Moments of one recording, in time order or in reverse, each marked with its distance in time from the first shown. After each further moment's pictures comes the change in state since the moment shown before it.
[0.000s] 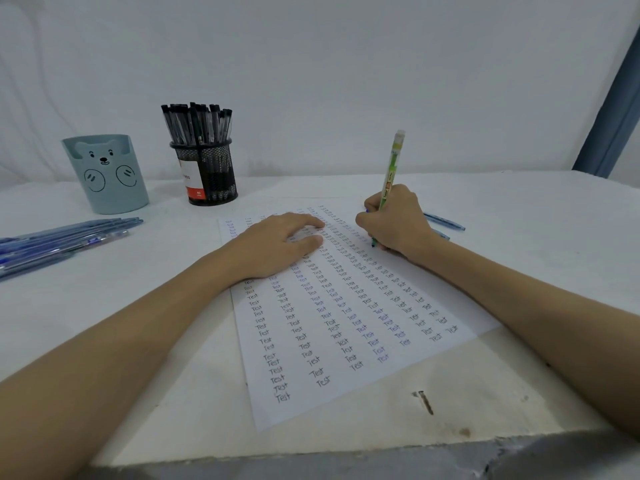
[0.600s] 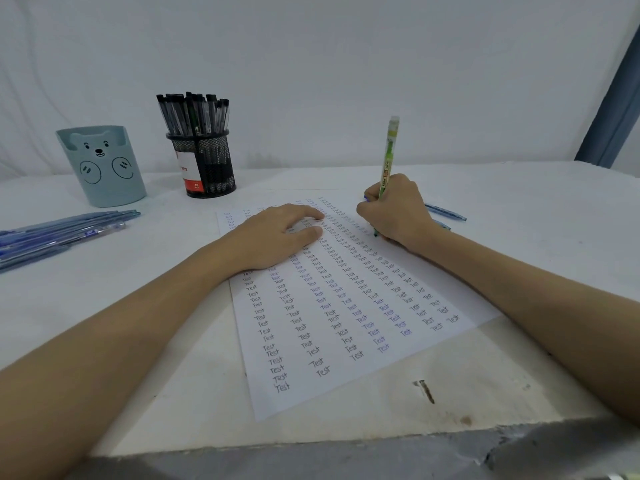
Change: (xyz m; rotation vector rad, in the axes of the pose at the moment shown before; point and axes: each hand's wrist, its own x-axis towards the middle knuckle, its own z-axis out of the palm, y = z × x) left_hand 0.002 -0.003 0.001 -0.008 0.010 0.010; right_hand 0.001 0.000 -0.001 -0.058 -0.007 0.032
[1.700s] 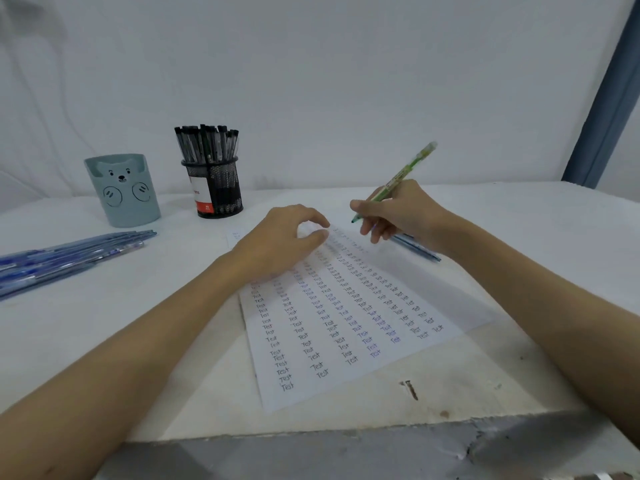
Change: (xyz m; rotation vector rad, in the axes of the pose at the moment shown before) left_hand -0.004 0.020 -0.010 -0.057 0.194 0.061; right_hand -0.003 -0.015 -0.038 0.323 -0.246 0.075
